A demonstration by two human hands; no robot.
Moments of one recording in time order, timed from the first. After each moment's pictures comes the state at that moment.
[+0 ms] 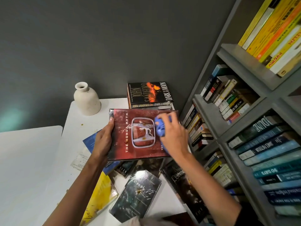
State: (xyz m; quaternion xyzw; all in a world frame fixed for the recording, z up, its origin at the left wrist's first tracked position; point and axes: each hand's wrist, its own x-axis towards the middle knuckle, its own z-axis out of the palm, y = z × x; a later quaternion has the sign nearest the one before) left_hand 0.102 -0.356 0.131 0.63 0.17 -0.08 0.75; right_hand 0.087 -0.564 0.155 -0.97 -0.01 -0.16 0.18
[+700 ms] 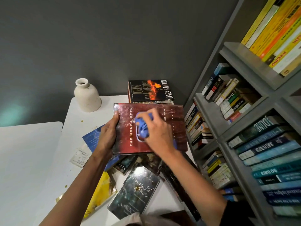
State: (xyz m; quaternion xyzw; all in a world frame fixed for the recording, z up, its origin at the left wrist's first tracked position) left_hand 0.103 -0.373 0.144 0.61 0.16 -0.08 0.77; right_hand 0.090 -0.530 0.155 -0.95 -0.15 -0.20 0.21
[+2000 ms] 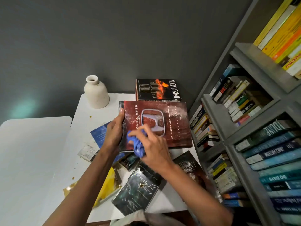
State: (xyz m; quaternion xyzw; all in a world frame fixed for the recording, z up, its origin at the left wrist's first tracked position) left_hand 0.095 -0.373 0.149 0.62 0.16 -0.05 0.76; right_hand 0.053 -0.510 0.139 -0.92 -0.26 -0.16 0.27
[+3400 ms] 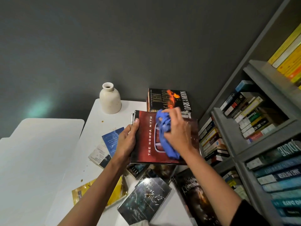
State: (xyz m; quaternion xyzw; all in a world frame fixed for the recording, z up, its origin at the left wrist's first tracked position) left_hand 0.087 -0.371 0.152 0.60 0.19 -0.05 0.77; right_hand 0.119 -0.531 0.168 -0.94 -0.15 -0.19 0.25
